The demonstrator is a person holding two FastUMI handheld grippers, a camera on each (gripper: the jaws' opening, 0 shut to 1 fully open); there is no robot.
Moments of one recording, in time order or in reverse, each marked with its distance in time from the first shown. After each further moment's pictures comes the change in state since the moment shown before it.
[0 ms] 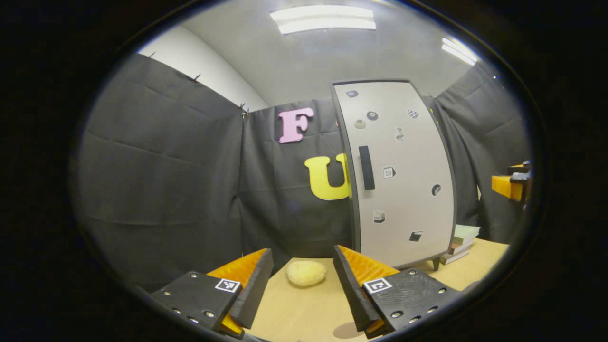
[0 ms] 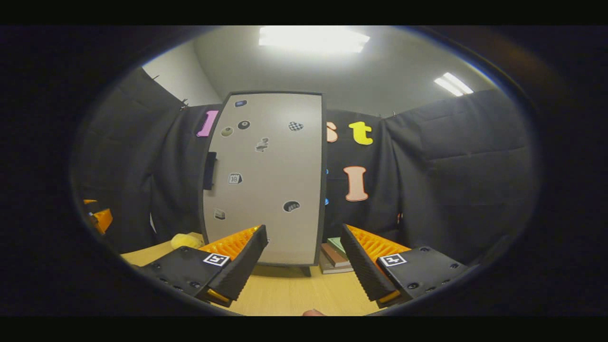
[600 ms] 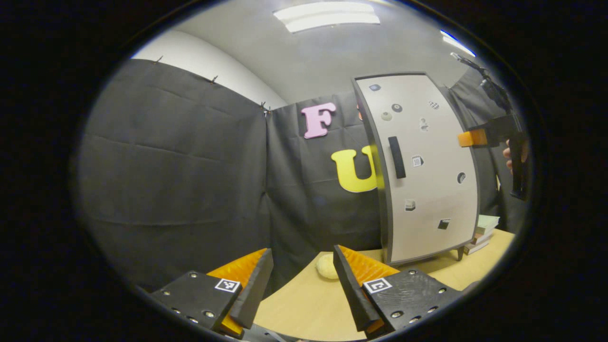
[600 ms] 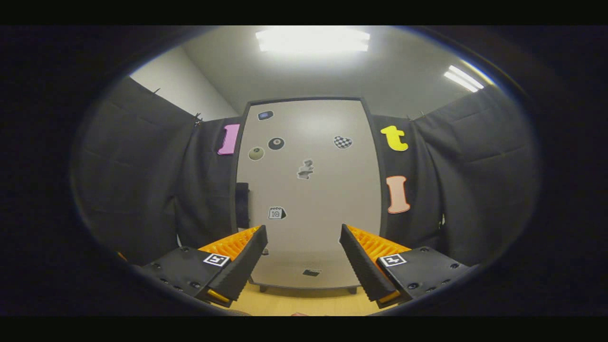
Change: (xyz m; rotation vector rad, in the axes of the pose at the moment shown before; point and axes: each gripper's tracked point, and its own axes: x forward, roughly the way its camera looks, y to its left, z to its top) left arm -0.031 0.074 -0.022 0.034 0.037 0.161; right arm 0.086 0.105 0.073 0.087 -0.044 0.166
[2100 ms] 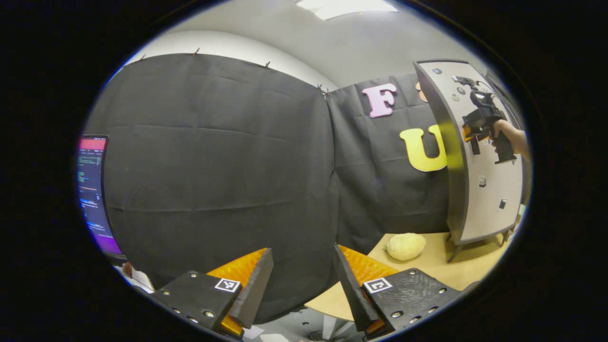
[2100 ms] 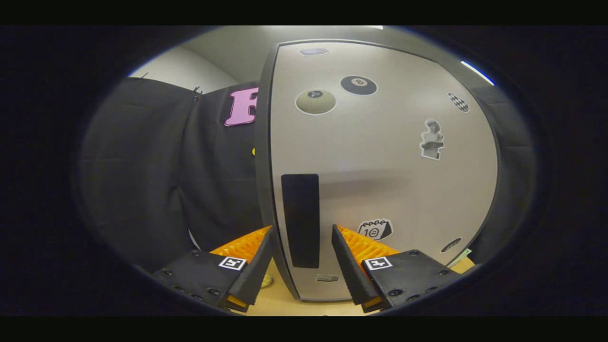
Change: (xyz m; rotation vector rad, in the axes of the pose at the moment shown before) left arm -0.036 0.181 -0.045 0.022 0.115 0.330; right arm 0.180 0.129 -0.040 0.016 0.255 0.054
